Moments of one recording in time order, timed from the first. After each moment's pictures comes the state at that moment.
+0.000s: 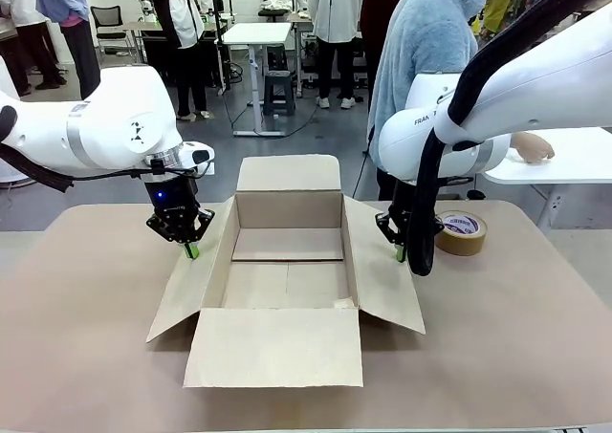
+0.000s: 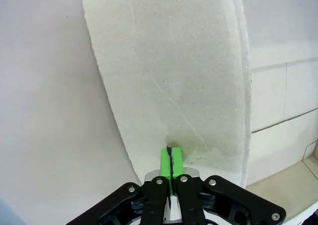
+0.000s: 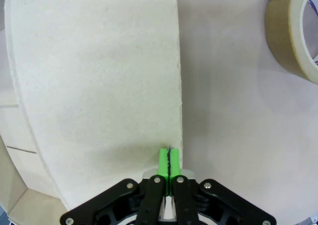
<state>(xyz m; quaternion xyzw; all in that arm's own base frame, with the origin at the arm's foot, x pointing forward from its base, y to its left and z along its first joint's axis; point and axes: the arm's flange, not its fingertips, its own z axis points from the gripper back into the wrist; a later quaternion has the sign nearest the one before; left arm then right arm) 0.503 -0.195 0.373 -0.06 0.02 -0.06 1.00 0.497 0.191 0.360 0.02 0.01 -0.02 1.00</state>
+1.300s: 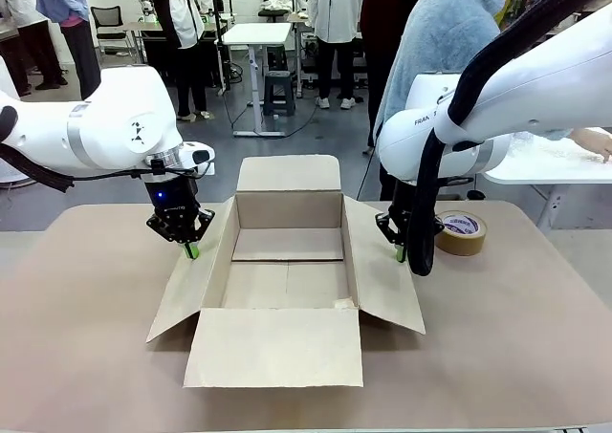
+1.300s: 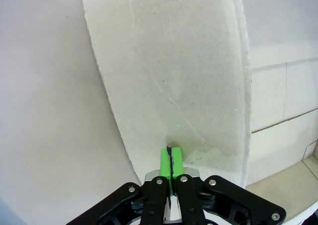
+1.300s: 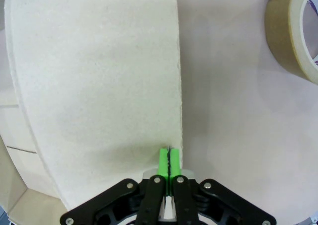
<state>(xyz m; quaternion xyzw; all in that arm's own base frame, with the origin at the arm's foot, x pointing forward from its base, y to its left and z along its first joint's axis) 0.503 -0.195 0.373 -0.06 0.02 -0.06 1.00 0.497 0.191 0.360 0.02 0.01 -0.02 1.00</state>
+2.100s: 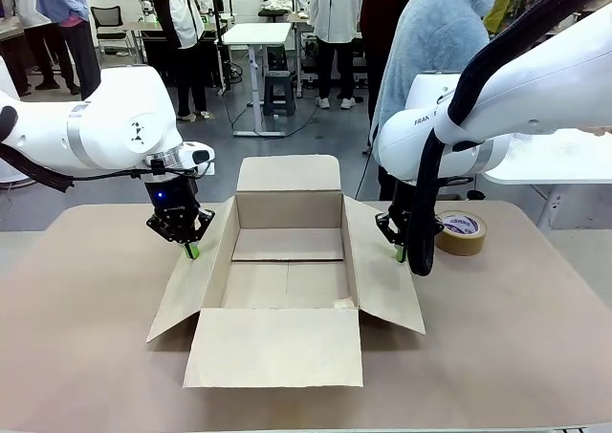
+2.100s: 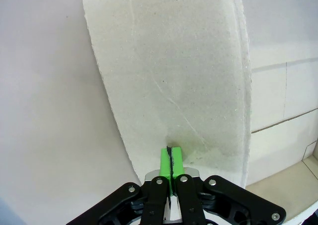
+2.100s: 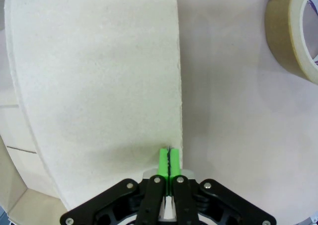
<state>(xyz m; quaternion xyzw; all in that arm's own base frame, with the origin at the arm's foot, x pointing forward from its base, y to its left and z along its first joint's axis) 0.503 -0.195 0.373 -0.06 0.02 -0.06 1.00 0.497 0.191 0.360 0.02 0.01 -0.02 1.00</state>
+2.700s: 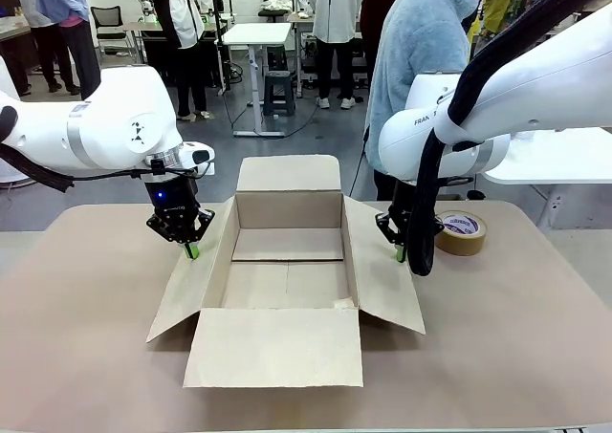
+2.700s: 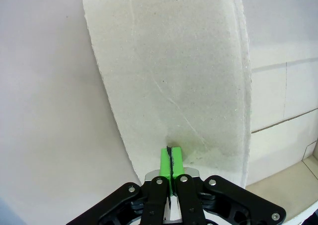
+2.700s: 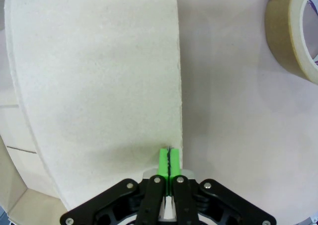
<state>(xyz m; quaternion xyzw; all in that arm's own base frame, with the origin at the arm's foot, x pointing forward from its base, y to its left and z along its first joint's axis) 0.503 -0.195 0.373 -0.06 0.02 -0.06 1.00 0.497 0.191 0.360 0.02 0.01 -0.02 1.00</state>
